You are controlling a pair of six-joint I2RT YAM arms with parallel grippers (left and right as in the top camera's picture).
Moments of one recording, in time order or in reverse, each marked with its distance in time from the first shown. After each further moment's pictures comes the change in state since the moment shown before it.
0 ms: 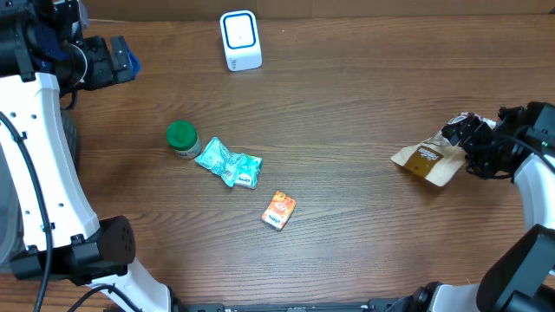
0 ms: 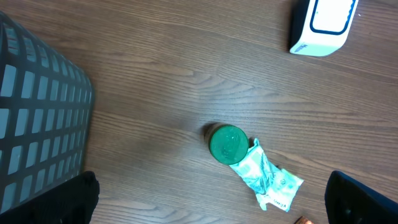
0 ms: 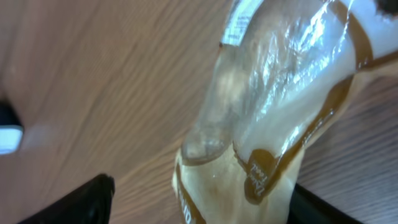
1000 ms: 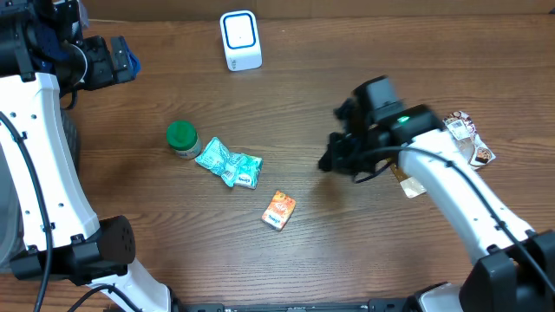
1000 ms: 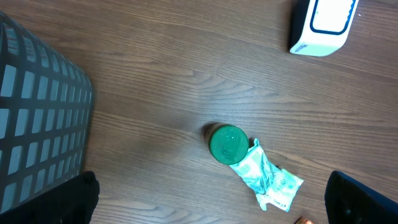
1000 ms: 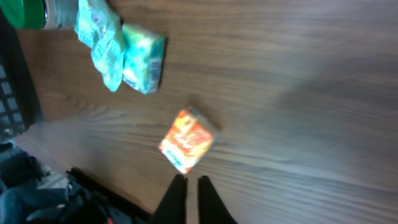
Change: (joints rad) left arm 0.000 0.000 0.000 0.000 0.000 0.000; right arm 0.881 0.022 0.166 -0.267 -0.039 0.092
